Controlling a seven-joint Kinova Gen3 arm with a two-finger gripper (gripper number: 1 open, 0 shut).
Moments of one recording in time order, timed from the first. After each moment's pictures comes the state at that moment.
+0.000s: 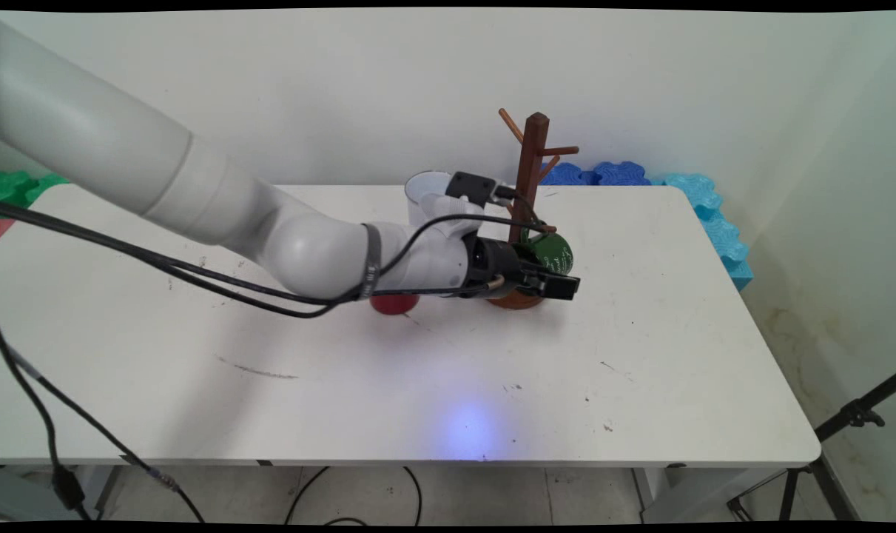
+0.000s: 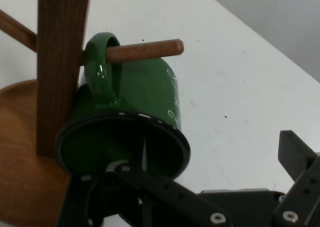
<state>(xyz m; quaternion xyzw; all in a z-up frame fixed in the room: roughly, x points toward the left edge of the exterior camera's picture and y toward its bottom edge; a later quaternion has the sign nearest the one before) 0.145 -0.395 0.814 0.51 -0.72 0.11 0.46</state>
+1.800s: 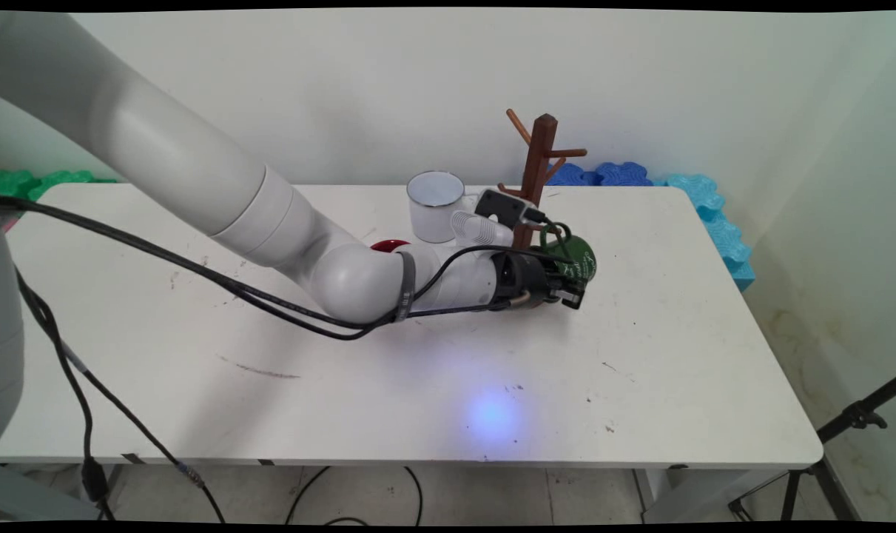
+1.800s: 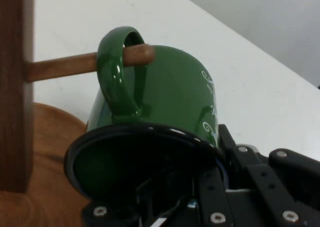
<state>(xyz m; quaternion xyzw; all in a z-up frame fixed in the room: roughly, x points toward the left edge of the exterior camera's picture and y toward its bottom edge) 0.116 -0.406 0.785 0.48 -0.72 0.12 0.48</state>
